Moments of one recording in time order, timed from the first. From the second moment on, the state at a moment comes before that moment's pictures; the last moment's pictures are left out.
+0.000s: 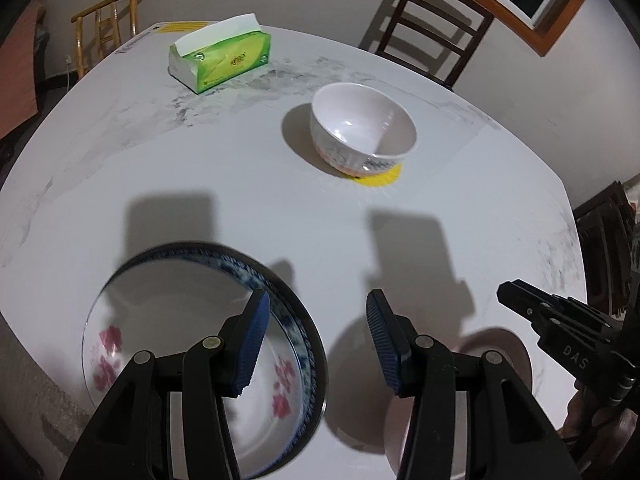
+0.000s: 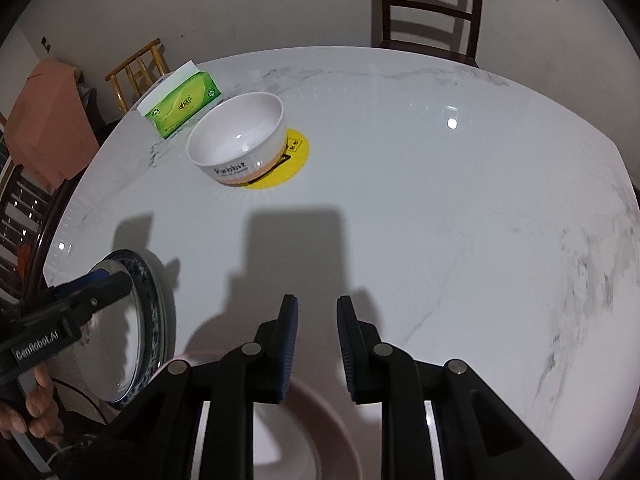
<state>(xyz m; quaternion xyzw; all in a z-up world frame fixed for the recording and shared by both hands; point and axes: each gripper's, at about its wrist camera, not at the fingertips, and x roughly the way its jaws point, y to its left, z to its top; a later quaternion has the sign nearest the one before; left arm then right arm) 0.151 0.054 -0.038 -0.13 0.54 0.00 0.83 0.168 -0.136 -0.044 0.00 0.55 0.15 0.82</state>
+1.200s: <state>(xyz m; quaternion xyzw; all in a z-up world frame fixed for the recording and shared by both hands) 0.305 0.085 -0.064 -0.21 0.53 0.00 0.82 0.333 -0.072 -0.064 0.01 0.56 0.22 0.80</state>
